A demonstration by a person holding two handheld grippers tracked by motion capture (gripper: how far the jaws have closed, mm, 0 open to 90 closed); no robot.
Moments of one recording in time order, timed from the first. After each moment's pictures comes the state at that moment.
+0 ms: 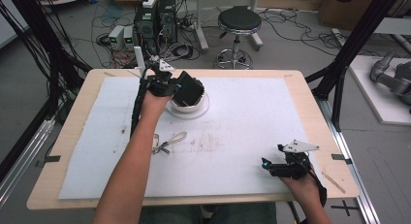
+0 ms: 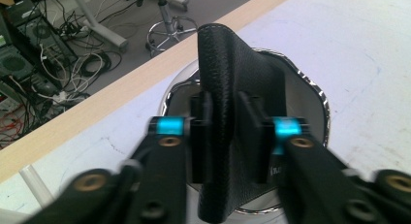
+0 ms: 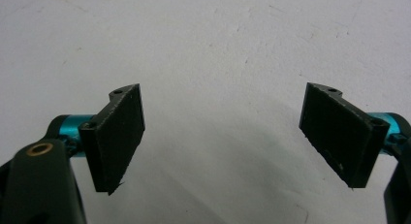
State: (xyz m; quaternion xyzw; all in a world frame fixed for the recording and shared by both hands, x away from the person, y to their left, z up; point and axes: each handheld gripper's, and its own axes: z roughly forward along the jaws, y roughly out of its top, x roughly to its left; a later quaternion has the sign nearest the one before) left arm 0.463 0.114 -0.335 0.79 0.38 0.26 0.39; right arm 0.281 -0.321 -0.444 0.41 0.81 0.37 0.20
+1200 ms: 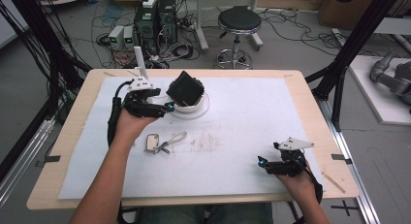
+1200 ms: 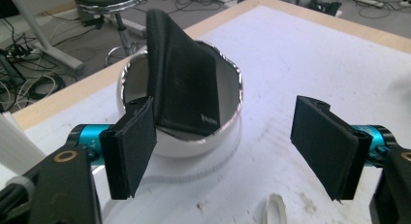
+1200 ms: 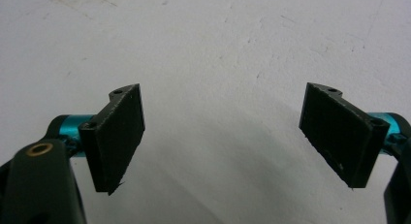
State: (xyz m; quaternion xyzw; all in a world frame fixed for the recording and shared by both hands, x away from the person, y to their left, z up) left arm 0.385 0.160 -0.336 0.79 0.32 0.20 0.48; right arm 0.289 -0.312 -0.444 0.40 0.82 0.37 0.20
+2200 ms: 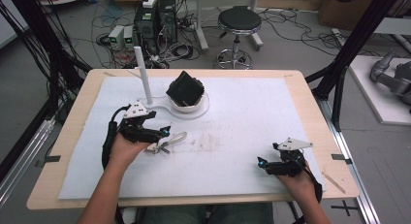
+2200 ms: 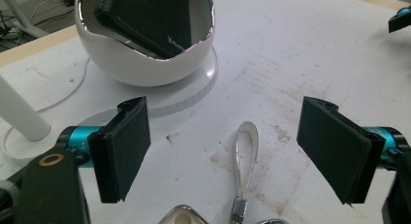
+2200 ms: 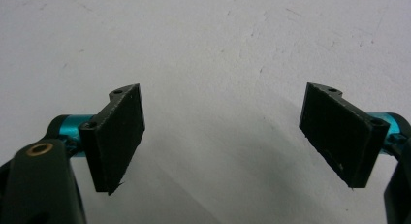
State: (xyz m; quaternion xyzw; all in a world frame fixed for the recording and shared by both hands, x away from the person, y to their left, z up) left arm 0.347 0.173 -0.382 0.80 0.33 0.18 0.48; right arm 0.291 -0.312 -0.448 0.39 0.82 0.36 0.19
